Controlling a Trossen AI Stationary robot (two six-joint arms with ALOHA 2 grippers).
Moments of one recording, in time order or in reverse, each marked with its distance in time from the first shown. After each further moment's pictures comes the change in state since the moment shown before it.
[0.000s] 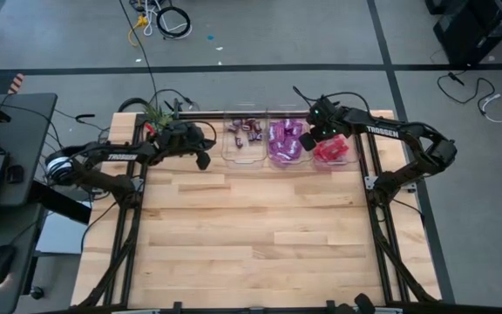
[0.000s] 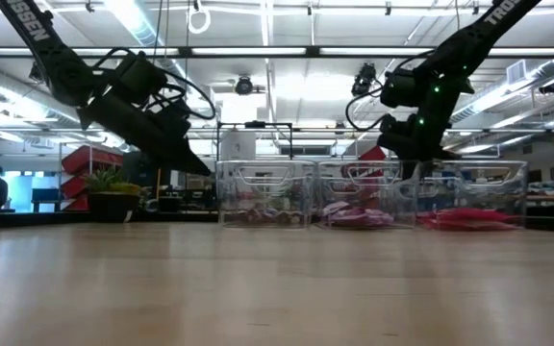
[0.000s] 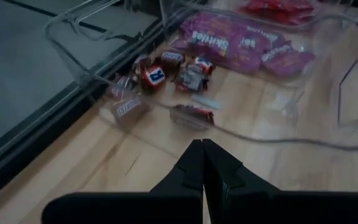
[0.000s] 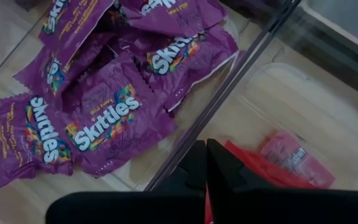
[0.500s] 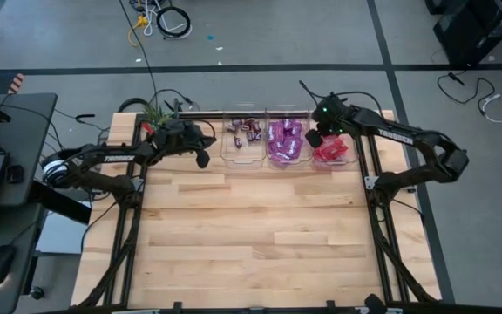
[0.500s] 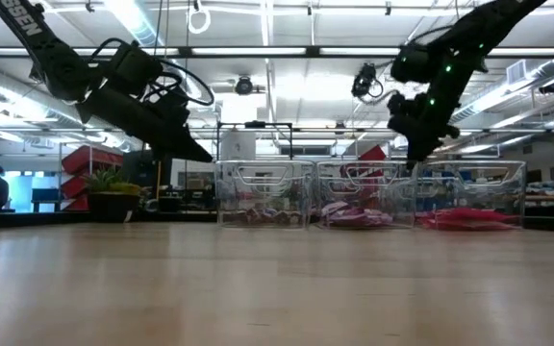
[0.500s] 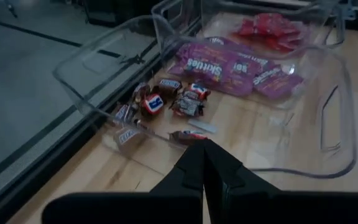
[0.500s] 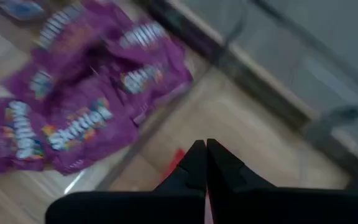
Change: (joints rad) left arm 0.000 -0.051 0.001 0.027 0.010 0.019; right arm 0.014 -0.143 -0.001 -0.038 0.140 -0.126
